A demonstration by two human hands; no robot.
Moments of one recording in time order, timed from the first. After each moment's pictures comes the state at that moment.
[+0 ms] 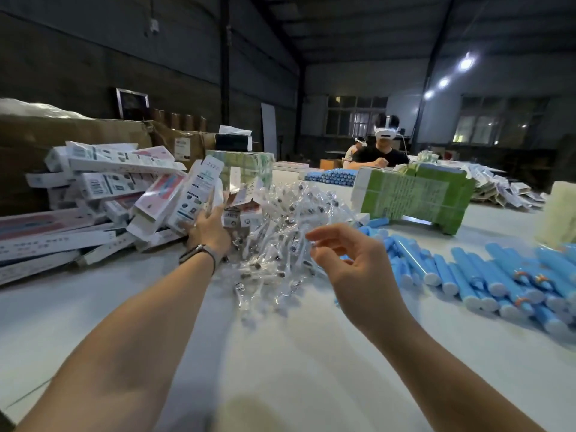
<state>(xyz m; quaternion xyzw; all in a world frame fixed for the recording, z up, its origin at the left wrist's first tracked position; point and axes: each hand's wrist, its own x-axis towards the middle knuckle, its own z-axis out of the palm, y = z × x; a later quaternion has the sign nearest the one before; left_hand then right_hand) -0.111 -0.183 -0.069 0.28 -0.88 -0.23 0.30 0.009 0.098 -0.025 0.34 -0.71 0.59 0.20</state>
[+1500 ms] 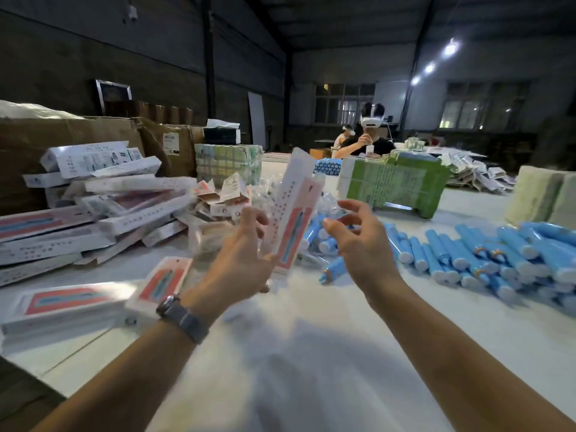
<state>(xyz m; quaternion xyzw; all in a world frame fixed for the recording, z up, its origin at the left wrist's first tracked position) 0.049 -0.059 -0.035 0.00 -0.86 -0.46 0.24 0.006 0.126 -0.017 0.20 -0.73 0.64 0.17</state>
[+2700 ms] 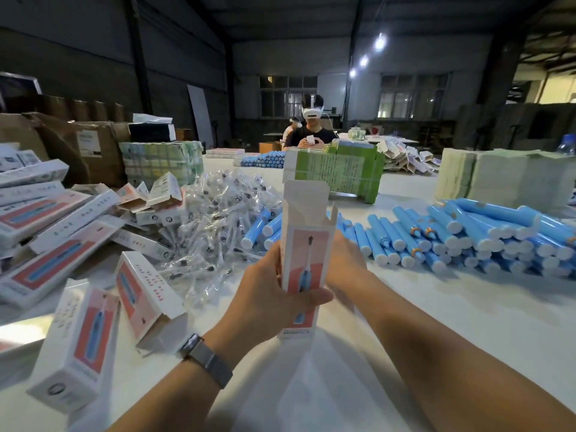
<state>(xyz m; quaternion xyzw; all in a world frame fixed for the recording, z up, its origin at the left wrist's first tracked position) 0.022 0.044 -0.073 -0.14 -0.79 -0.57 0.16 -0.081 0.187 -0.062 0.04 -0.97 0.18 0.14</state>
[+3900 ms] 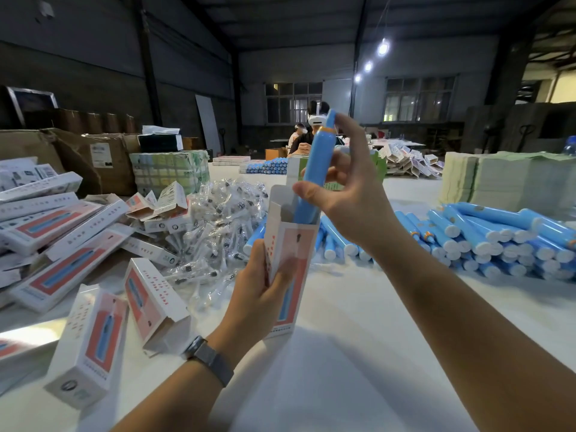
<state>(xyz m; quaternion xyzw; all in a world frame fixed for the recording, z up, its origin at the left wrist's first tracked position) 0.024 0.043 -0.075 -0.17 -0.75 -0.58 0.28 -0.001 0.196 0.048 0.35 -0.70 0.55 0.29</state>
